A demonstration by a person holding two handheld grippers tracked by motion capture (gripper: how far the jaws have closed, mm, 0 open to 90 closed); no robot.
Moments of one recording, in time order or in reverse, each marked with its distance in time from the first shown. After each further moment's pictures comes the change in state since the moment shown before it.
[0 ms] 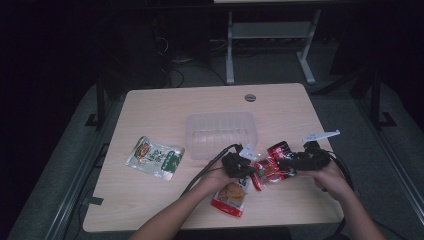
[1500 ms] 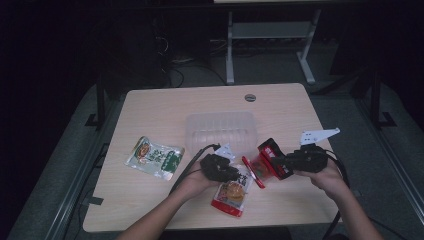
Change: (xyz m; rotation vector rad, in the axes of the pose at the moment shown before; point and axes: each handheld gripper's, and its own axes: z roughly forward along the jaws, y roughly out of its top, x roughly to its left) left arm -0.004 -0.032 -0.068 -0.027 -0.033 -0.118; right arm 0.048 0.024 -0.019 -0.090 0.182 -0.245
